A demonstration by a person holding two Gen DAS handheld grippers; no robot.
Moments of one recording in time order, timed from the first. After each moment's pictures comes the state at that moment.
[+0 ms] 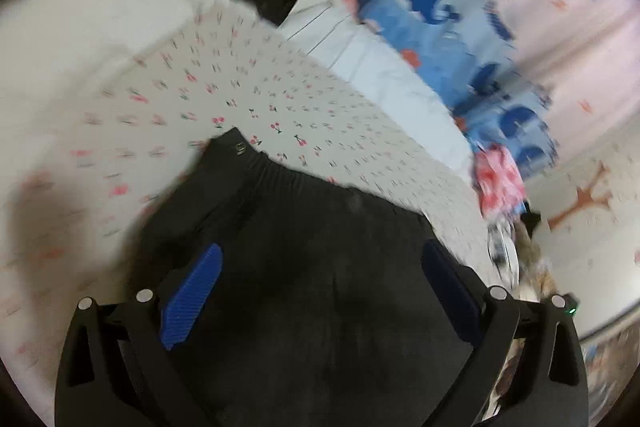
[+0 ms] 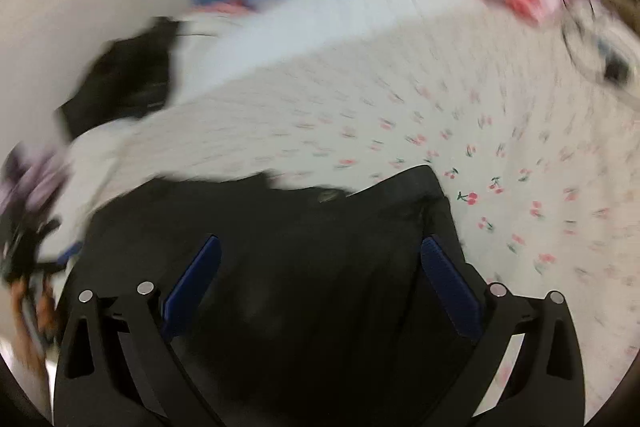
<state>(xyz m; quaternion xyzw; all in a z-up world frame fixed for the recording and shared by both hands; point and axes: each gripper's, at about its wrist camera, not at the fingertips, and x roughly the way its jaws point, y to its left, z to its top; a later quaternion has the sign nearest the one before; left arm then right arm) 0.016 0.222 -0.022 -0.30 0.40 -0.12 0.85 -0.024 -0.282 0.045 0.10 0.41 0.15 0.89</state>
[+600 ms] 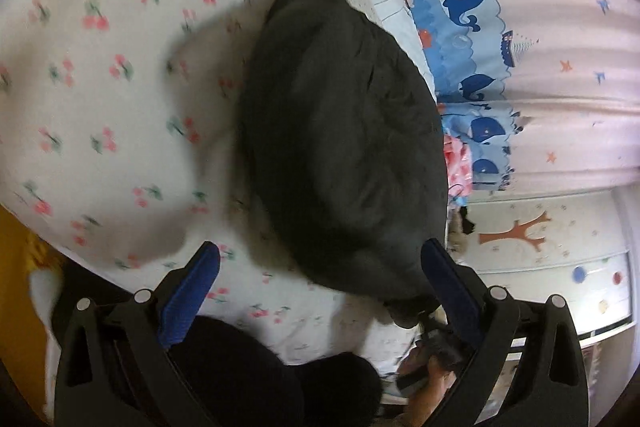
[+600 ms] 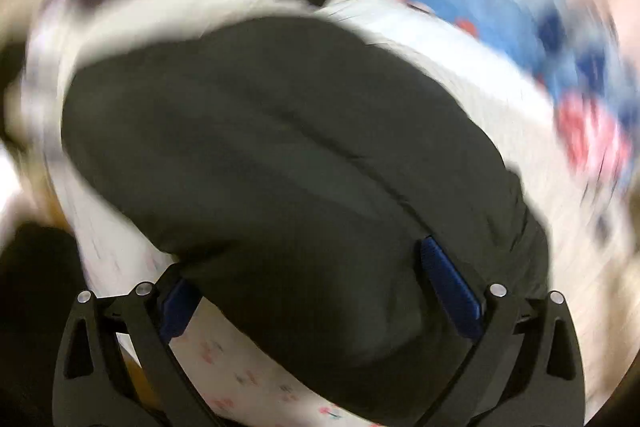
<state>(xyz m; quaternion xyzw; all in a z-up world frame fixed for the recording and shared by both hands) -0.173 0.227 -0.098 -0.51 0.46 -0.15 0.71 -0.154 -0.153 0.028 -0.11 0.41 0.19 0.89</state>
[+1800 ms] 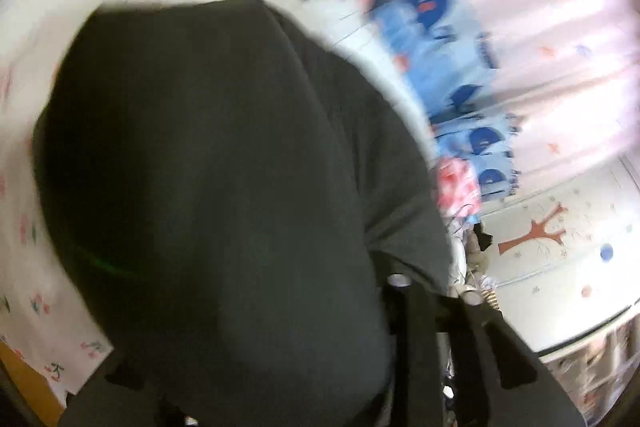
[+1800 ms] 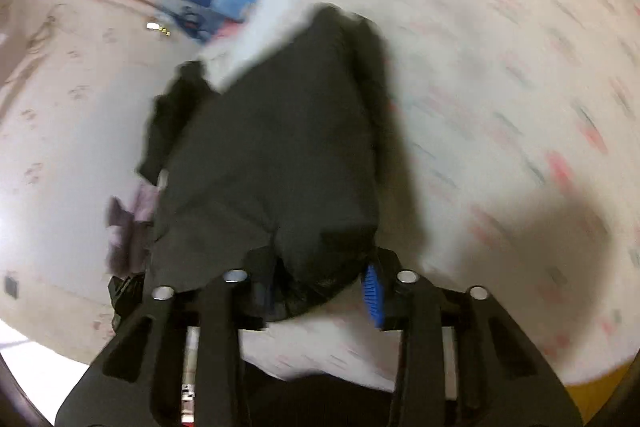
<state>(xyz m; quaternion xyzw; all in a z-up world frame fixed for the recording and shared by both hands) -0.137 0.220 -0.089 -0.47 0.40 -0.12 0.78 -0.249 -0.395 -0.044 0.41 0.43 0.10 0.80</state>
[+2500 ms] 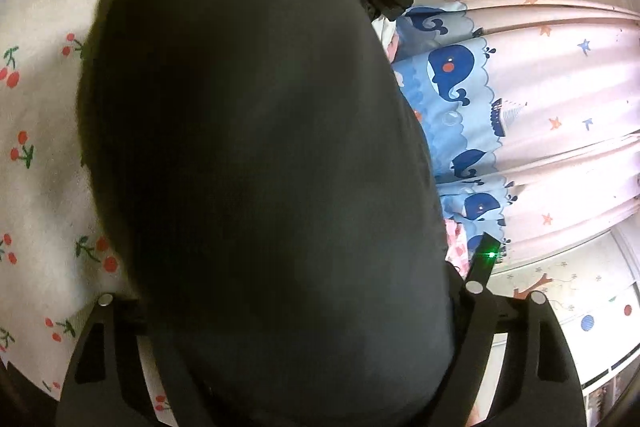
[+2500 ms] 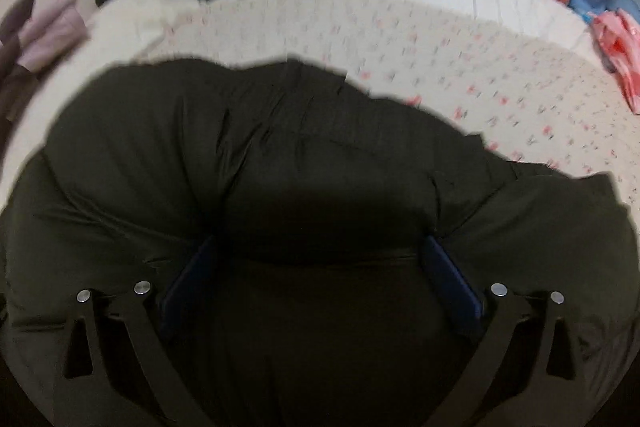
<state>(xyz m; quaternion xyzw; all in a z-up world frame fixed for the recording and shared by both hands) -0.152 0.210 -0.099 -0.54 0.31 -0.07 0.78 0.005 -0.097 -0.015 -0.06 0.52 0.17 0.84</state>
